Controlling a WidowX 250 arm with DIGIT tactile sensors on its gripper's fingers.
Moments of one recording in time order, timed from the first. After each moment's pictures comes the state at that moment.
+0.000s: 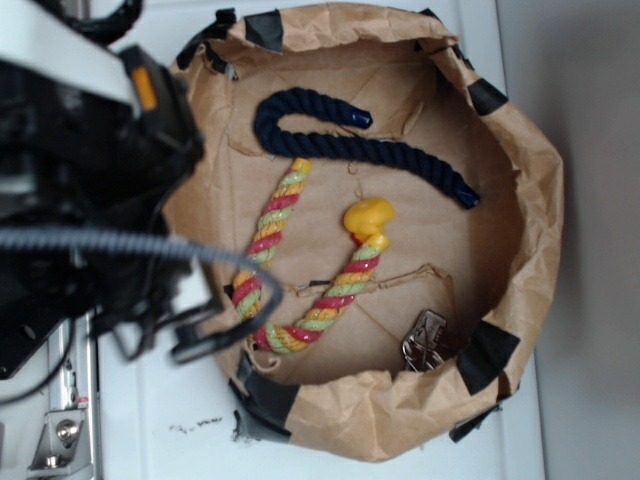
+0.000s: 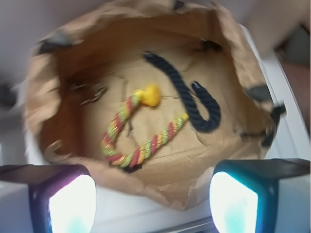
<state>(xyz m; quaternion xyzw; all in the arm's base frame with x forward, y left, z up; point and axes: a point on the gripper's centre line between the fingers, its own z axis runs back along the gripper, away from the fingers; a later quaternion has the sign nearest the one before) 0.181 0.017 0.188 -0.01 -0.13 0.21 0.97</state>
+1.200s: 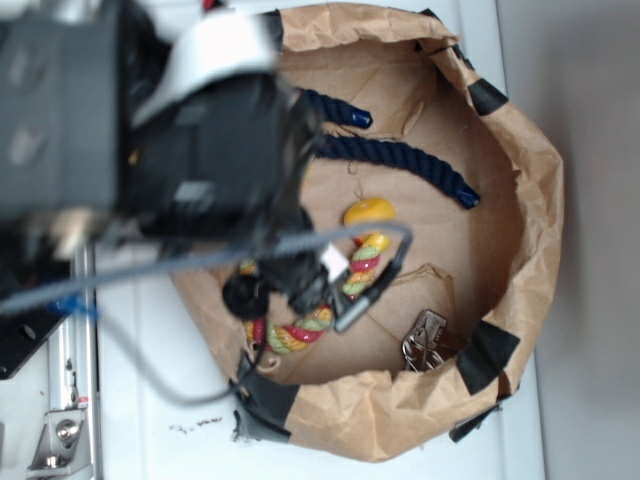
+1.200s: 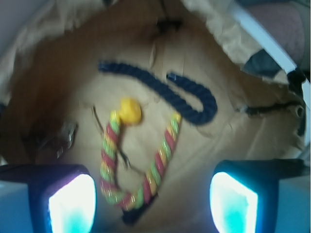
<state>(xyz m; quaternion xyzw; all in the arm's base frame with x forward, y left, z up) 0.221 0.009 0.164 -0.01 -0.12 0.37 0.92</state>
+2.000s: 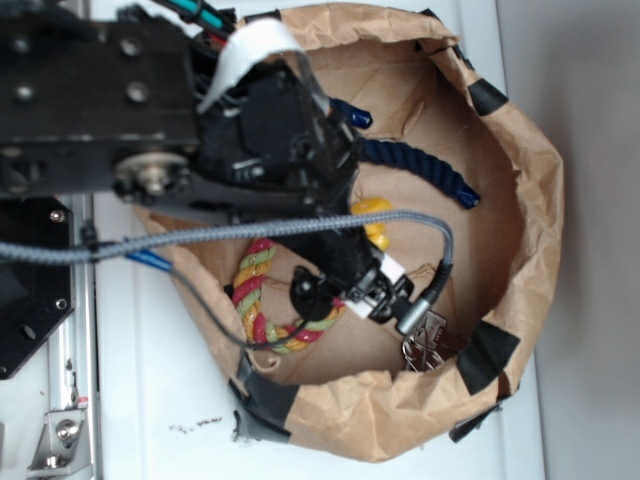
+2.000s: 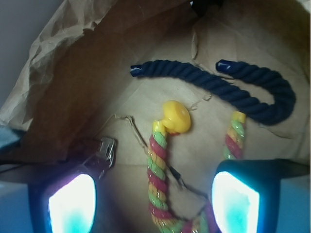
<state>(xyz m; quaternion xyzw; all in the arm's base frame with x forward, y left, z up) 0.250 0.005 0.126 -0.12 -0.14 0.41 0.90</state>
